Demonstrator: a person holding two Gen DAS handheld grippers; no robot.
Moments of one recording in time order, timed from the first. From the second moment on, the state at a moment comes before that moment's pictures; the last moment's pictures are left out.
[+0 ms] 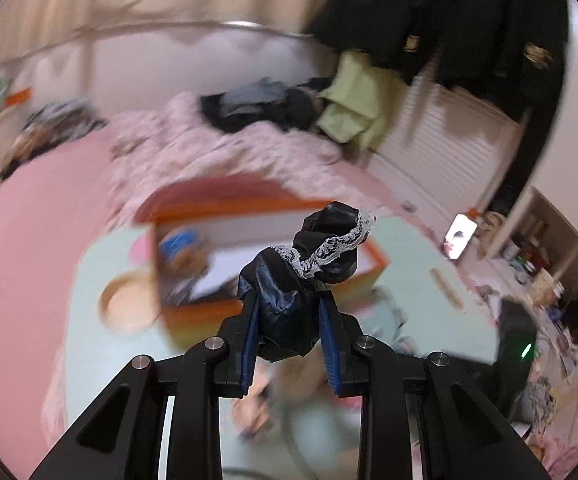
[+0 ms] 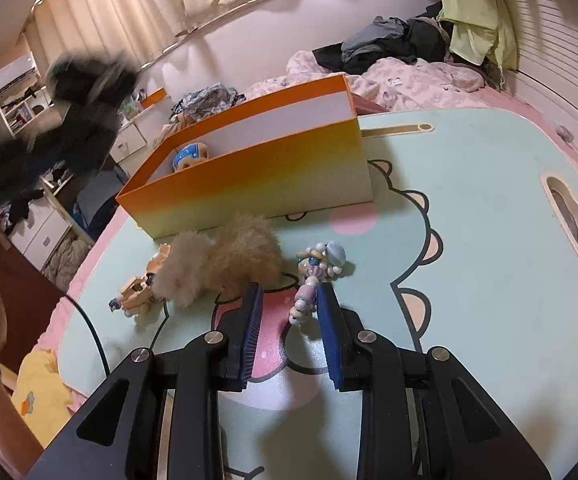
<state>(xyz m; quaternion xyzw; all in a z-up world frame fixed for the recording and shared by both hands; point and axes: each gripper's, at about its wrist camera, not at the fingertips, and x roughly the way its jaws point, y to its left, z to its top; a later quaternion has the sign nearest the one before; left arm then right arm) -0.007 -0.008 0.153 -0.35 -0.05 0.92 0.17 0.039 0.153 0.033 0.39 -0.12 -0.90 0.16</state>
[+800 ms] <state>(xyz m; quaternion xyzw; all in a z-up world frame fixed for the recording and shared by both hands) 0.026 -0.007 0.082 -0.35 -0.09 0.93 0.10 0.042 0.148 0.035 0.38 -0.10 -0.90 0.15</state>
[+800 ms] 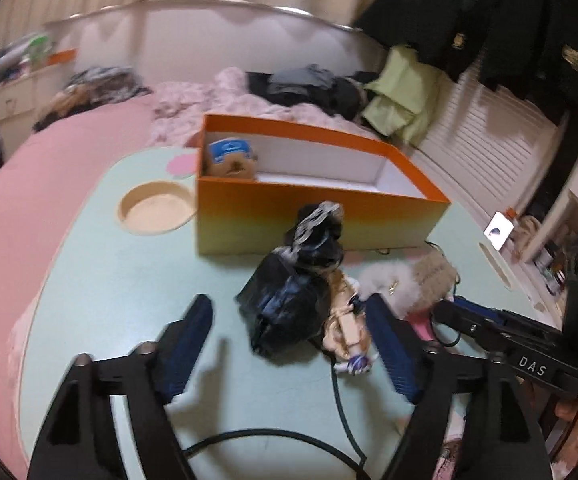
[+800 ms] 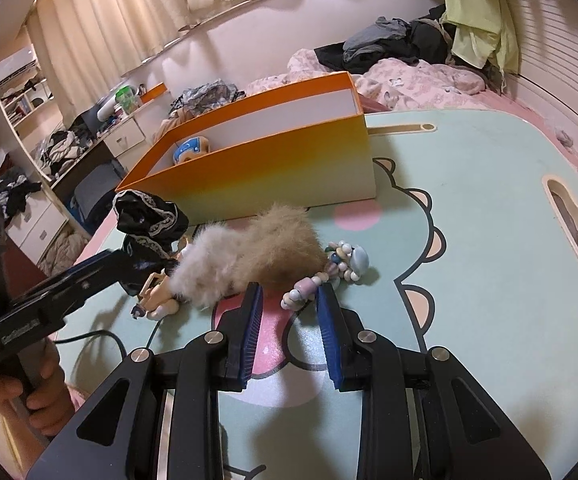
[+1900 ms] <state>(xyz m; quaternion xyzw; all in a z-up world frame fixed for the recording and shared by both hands) 0.045 0.013 0.054 -0.36 -0.04 0.93 0.04 -0.158 0.004 0.067 0.64 -0.01 -0.73 0.25</state>
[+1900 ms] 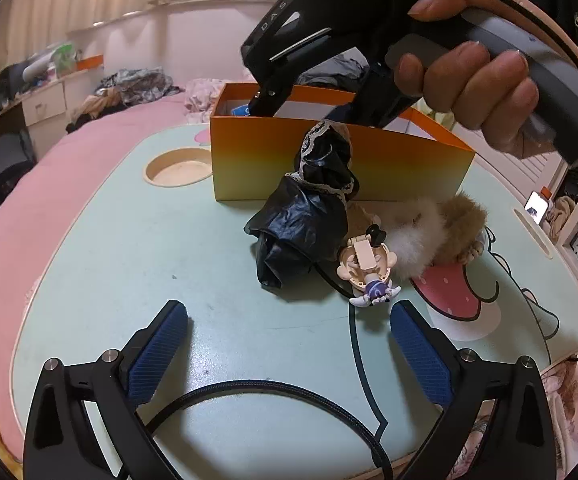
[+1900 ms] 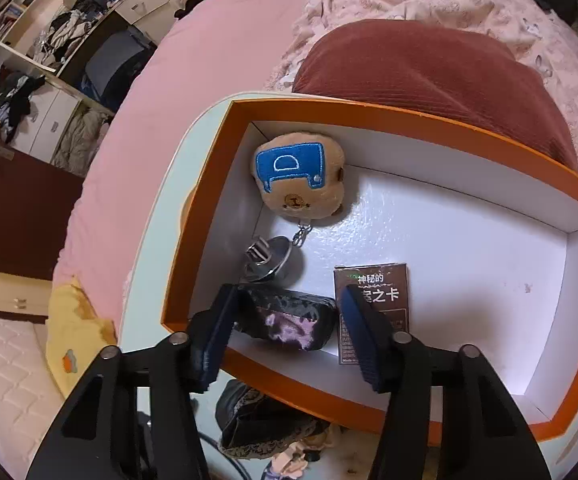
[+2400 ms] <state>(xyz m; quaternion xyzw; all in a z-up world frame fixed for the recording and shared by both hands) 0.045 0.013 0.053 -0.36 -0.04 0.93 0.04 -0.170 0.056 0.085 0.60 -0.06 -0.77 0.21</state>
